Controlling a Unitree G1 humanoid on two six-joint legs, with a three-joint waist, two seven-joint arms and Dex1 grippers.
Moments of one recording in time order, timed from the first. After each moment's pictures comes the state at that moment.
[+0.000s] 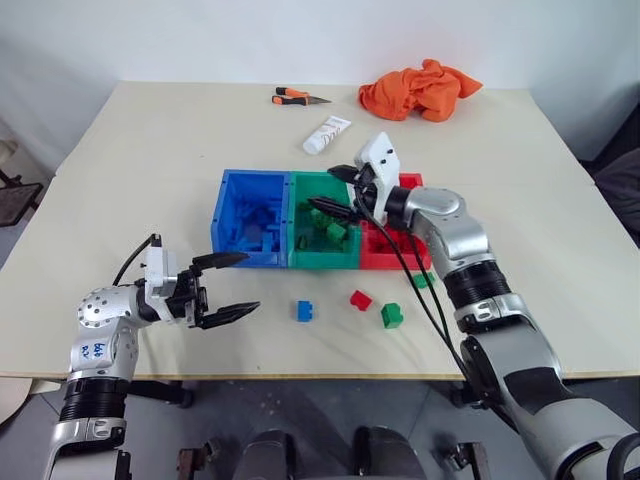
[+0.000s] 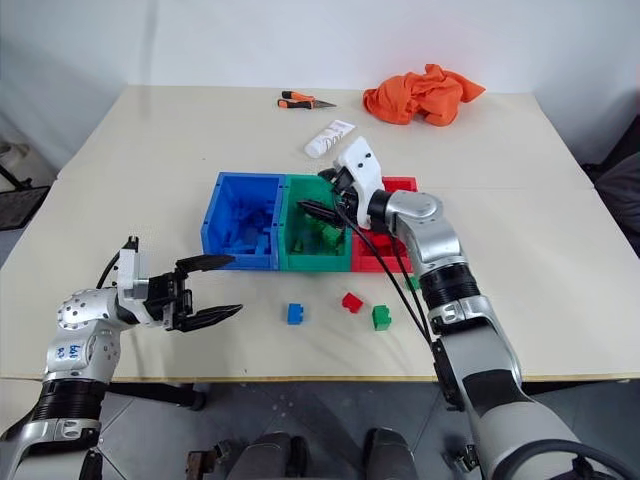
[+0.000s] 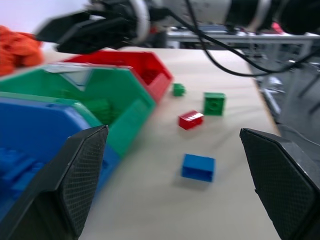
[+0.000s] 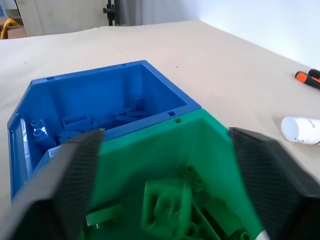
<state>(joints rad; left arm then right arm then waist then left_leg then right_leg) -0.31 0.59 0.18 0.26 -0.53 -0.09 -1.40 -1.03 -0.24 0.11 0.65 0.20 0.14 0.86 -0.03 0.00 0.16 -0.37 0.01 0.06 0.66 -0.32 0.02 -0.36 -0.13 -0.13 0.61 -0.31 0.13</state>
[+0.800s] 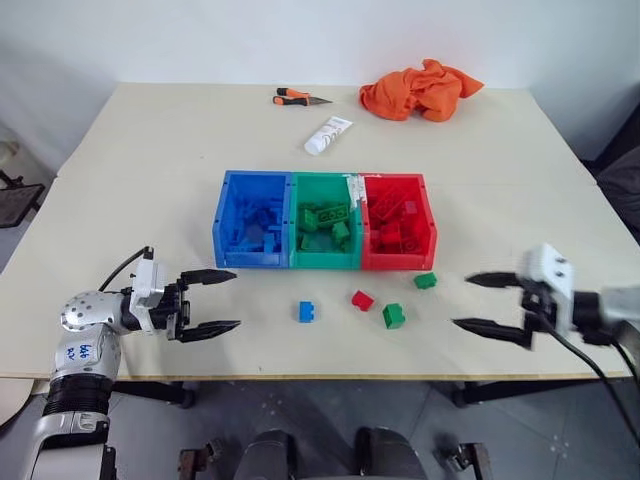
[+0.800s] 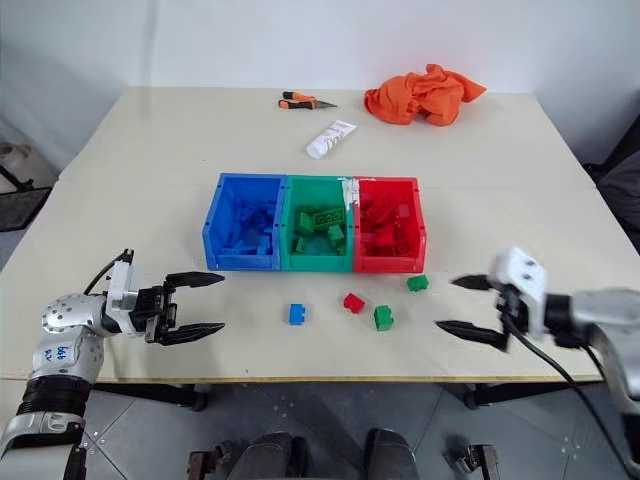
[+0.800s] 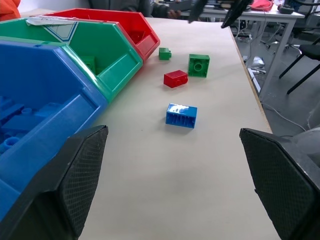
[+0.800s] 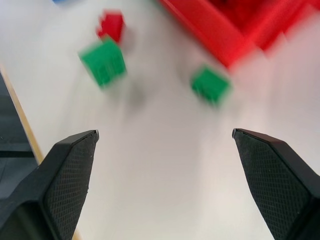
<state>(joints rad) -0.34 0.65 0.16 0.45 -0.52 -0.16 -1.50 0.02 -0.95 -0.35 -0.17 0.42 0.46 1.21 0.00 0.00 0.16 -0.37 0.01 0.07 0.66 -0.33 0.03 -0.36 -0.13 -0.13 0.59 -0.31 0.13</state>
